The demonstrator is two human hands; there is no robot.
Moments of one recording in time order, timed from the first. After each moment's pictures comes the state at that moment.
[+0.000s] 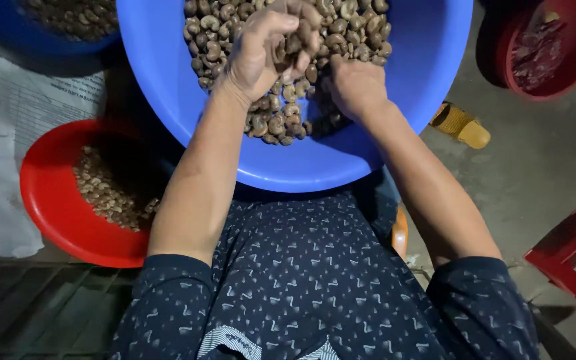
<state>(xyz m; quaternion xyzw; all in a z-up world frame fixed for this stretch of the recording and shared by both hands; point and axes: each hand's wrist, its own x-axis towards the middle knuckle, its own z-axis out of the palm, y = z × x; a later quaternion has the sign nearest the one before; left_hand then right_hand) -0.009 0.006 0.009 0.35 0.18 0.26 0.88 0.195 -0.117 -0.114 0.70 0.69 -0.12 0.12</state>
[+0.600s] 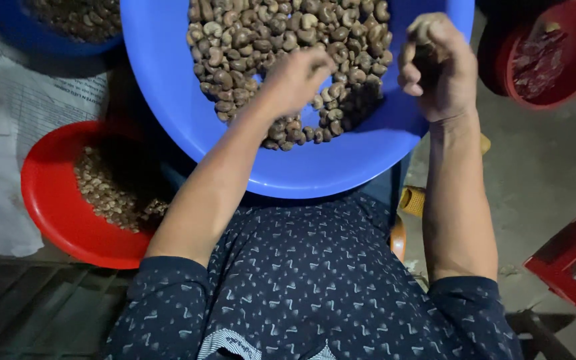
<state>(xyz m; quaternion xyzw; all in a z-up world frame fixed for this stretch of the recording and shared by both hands) 0.023 -0.023 -0.034 0.71 0.39 -0.02 0.58 0.251 -0.118 0.031 0.53 0.18 -0.60 -0.57</state>
